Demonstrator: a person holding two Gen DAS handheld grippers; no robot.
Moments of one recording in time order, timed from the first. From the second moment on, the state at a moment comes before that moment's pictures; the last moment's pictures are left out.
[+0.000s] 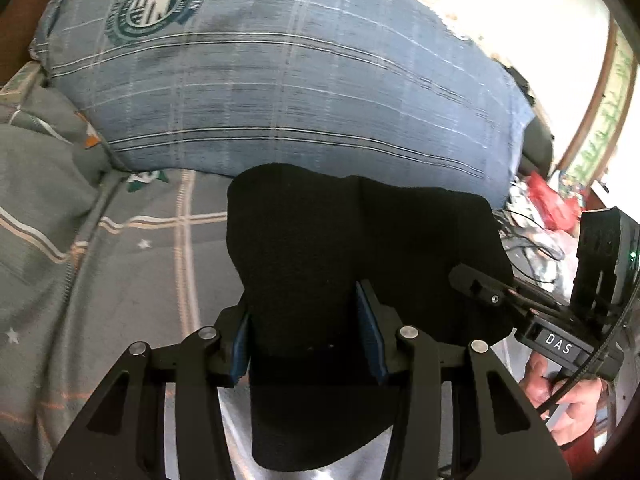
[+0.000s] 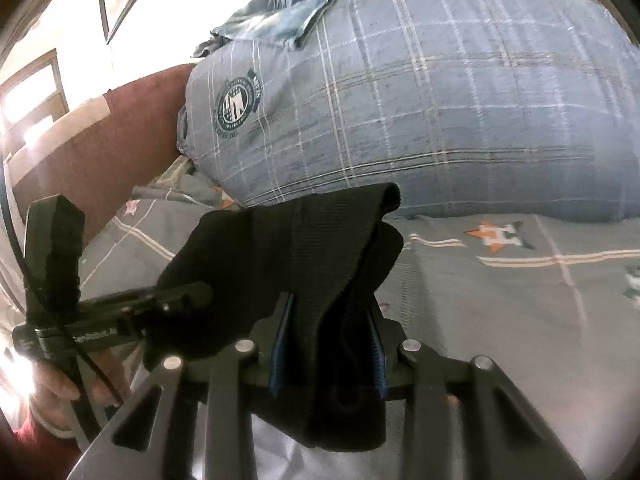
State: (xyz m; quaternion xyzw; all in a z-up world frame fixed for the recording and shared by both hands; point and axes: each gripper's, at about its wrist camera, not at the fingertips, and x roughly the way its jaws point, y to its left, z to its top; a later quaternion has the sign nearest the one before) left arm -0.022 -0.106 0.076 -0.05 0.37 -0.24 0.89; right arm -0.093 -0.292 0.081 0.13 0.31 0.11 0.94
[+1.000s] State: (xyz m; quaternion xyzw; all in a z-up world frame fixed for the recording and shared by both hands) left arm 0.058 -0.067 0.021 -0.07 0.43 -0.15 0.89; right arm -0.010 -0.295 0.036 0.12 0.34 0.09 0.93
